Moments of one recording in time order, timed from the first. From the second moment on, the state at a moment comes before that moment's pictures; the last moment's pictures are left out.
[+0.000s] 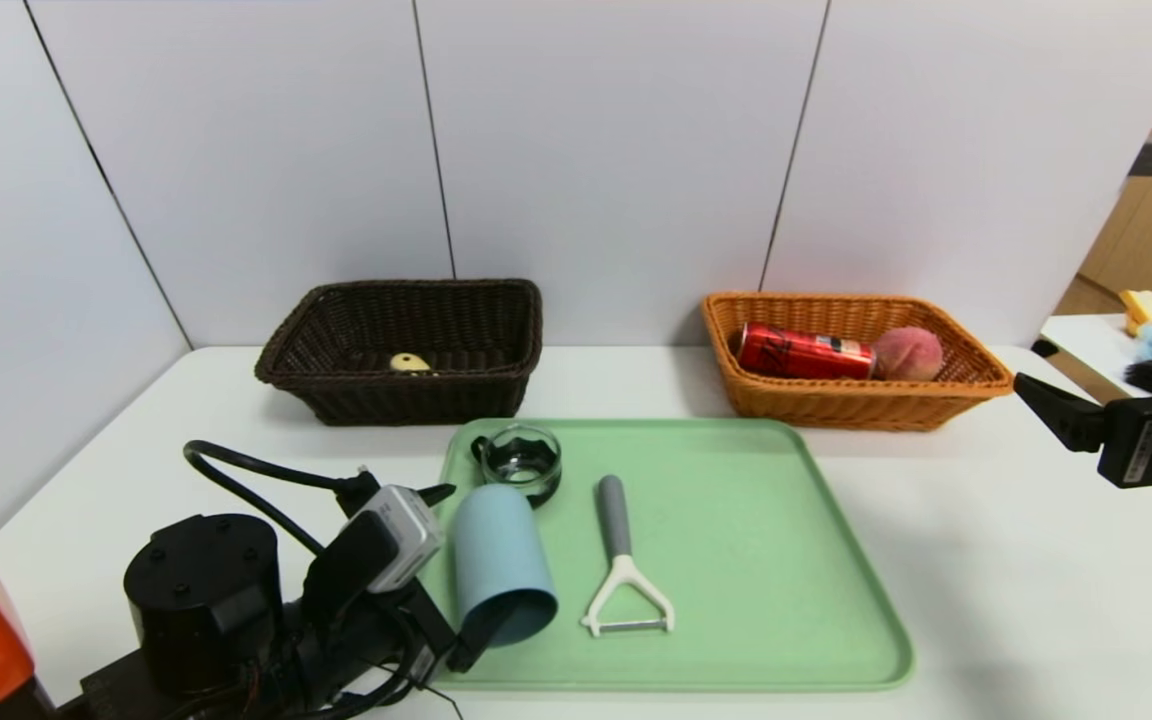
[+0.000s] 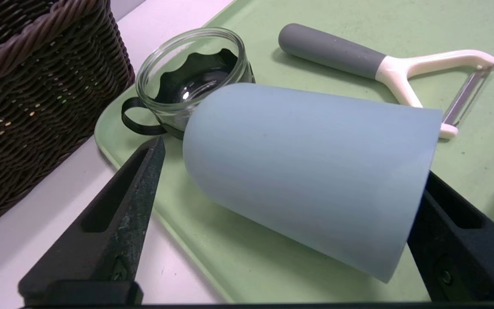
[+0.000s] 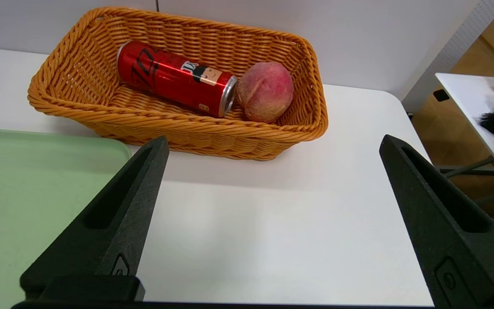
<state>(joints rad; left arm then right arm) -0.64 1.83 -0.14 -1.52 -0.08 0.32 0.04 1.23 -0.45 -0.66 -0.11 -0.14</state>
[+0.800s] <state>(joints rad) -0.64 1.84 -0.15 -1.52 -0.08 0.32 0.04 1.22 -0.43 -0.66 -0.11 -0.14</state>
